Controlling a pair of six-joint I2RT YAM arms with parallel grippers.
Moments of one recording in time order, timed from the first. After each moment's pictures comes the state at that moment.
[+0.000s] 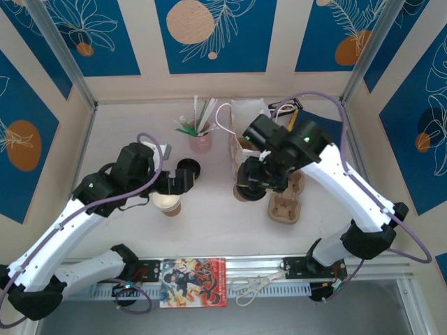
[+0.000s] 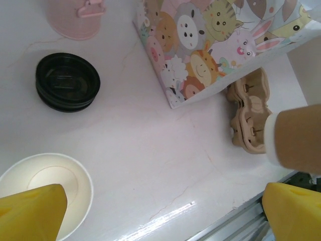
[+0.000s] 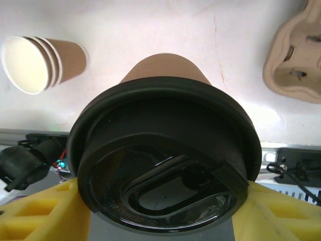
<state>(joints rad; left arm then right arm) -0.67 0.96 1.17 -0.95 0.09 -0.54 0.84 1.45 1.89 -1.69 -0.10 0.96</state>
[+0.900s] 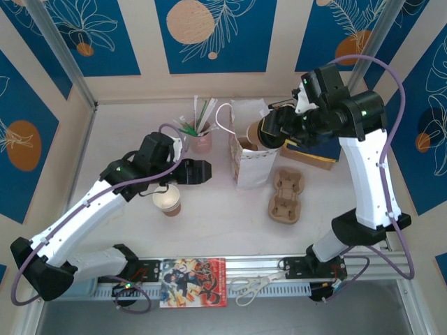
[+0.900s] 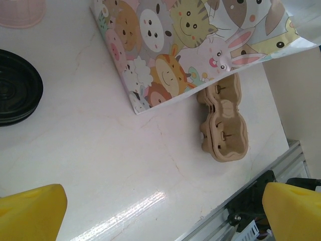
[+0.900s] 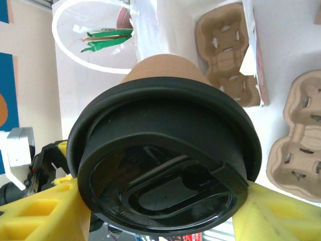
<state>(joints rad) -0.68 1.14 1.17 -0.77 0.22 -0.60 0.41 1.59 2.34 -1.70 -0.24 0.66</state>
